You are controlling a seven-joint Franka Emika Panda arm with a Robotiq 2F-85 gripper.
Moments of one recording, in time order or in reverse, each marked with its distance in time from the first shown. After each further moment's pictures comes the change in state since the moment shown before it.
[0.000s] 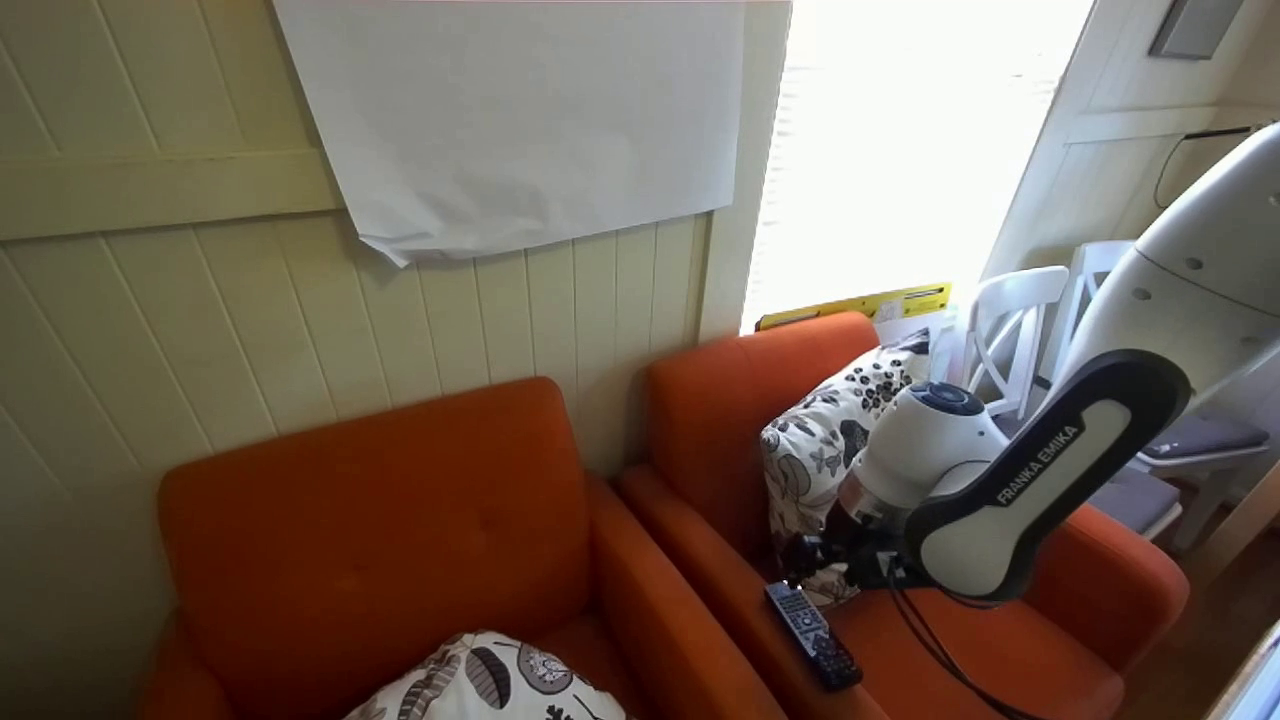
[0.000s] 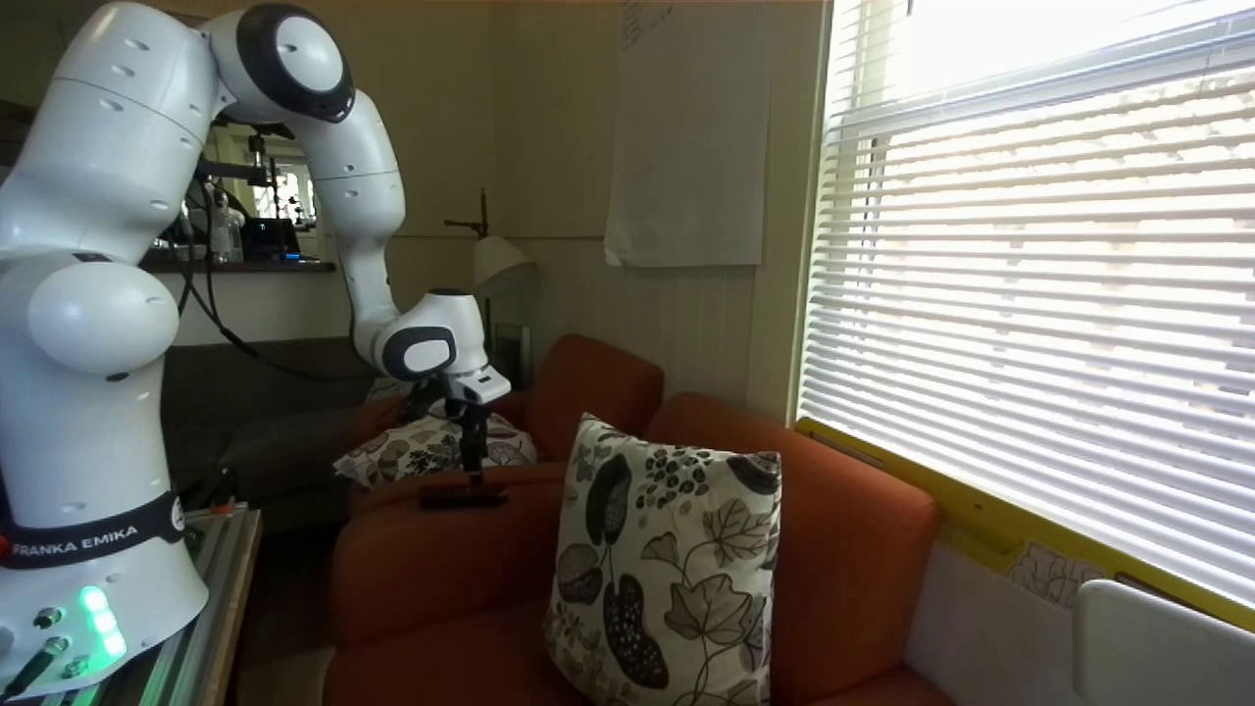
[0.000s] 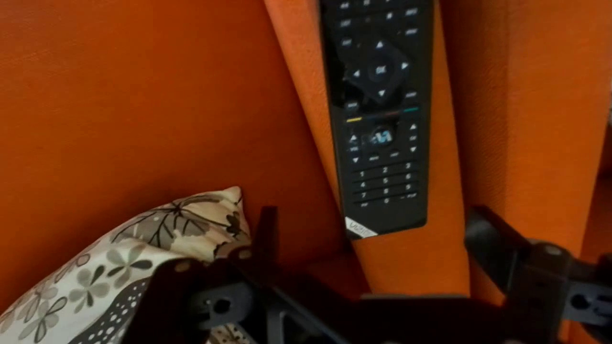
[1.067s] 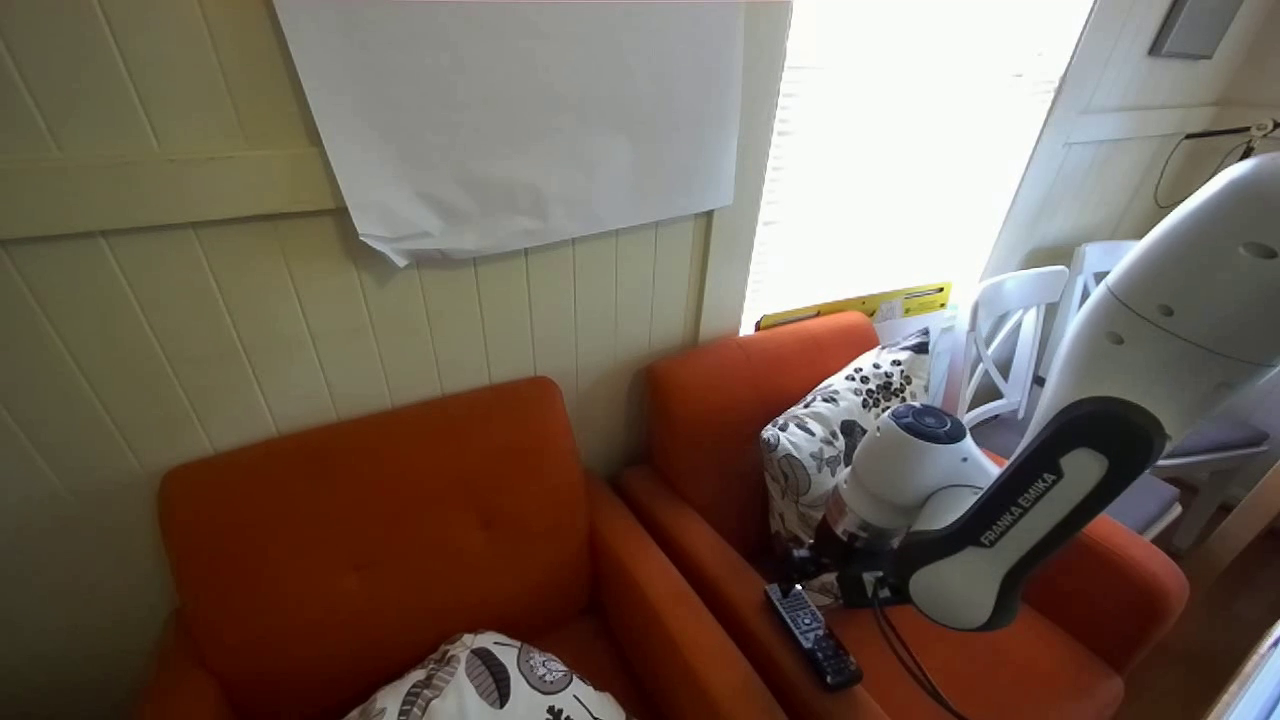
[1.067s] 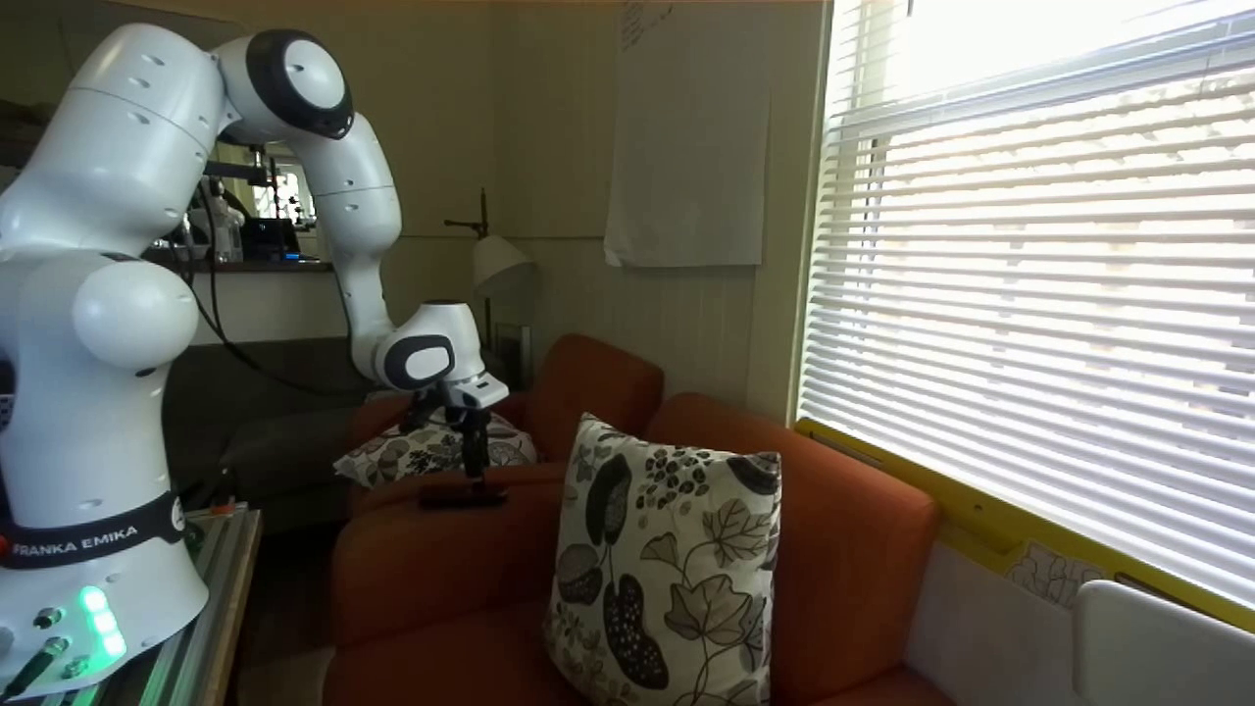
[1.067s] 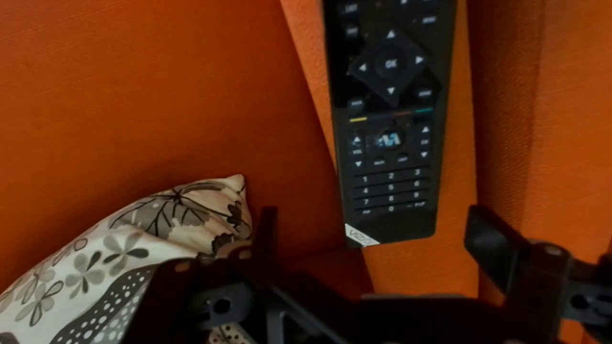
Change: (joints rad) arm 0.198 0.081 -0.157 0.044 -0.004 0.017 0.046
